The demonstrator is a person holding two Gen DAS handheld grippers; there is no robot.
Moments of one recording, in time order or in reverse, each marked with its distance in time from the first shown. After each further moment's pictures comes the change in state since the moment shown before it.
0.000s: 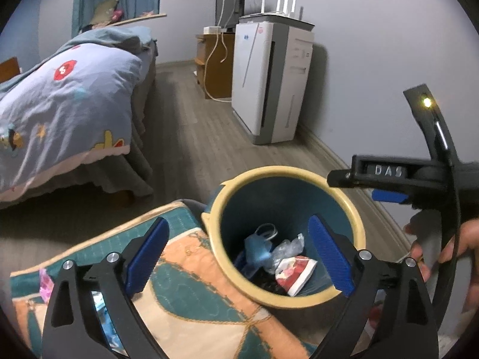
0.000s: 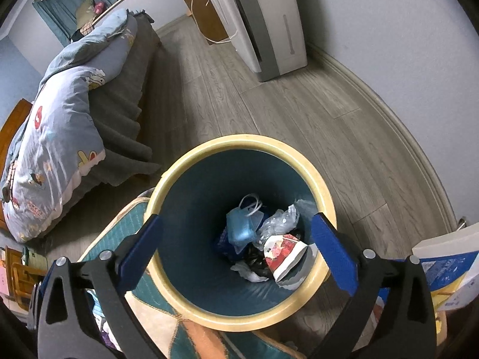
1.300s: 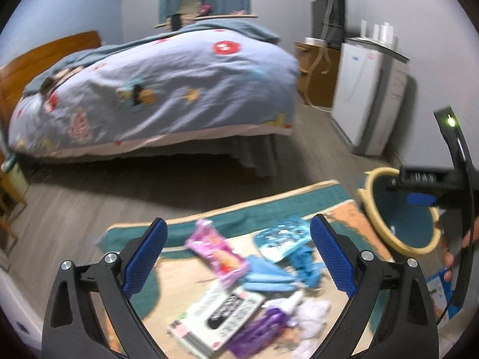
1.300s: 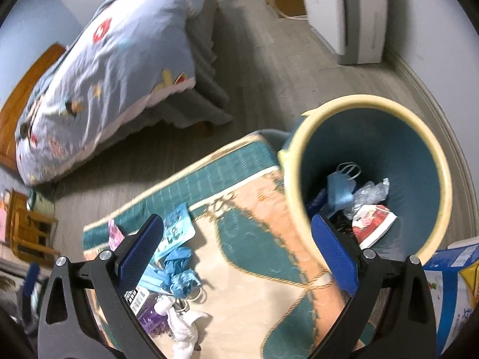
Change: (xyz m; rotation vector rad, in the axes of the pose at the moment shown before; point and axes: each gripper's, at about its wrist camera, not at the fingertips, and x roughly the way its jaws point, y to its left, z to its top) left arm -0.135 0.198 -0.074 -0.218 -0.015 0.343; right arm 0.030 0.184 -0.082 -0.230 0.126 0.085
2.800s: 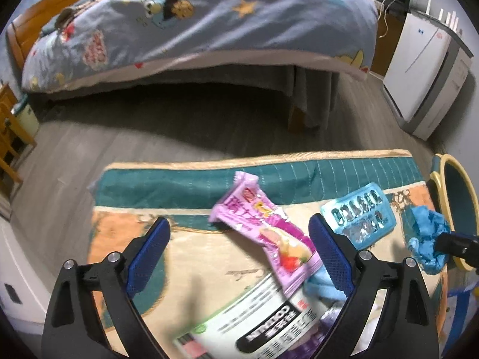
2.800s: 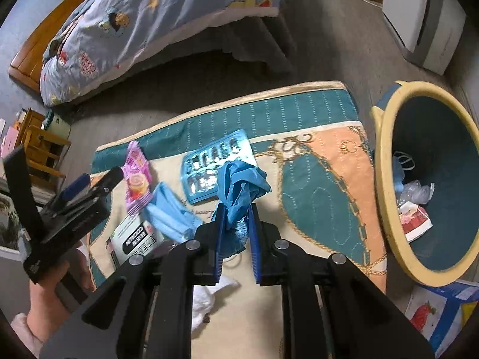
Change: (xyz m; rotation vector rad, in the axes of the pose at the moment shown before) left arm 0.122 0.041 -0.031 -0.147 0.286 0.112; right arm 0.047 0.059 -0.042 -0.255 0.211 0.104
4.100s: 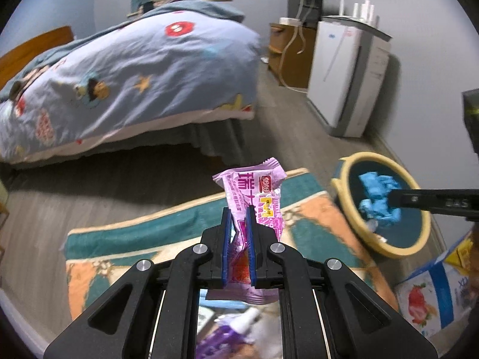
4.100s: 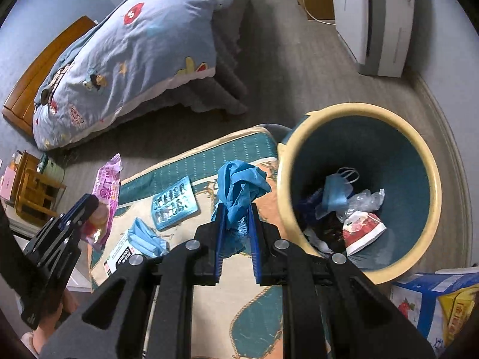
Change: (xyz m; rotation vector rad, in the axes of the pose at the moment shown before) left arm -0.097 -0.111 0.000 0.244 -0.204 -0.212; right arm -0.091 -0.080 -0.003 0.113 -0.178 -0.043
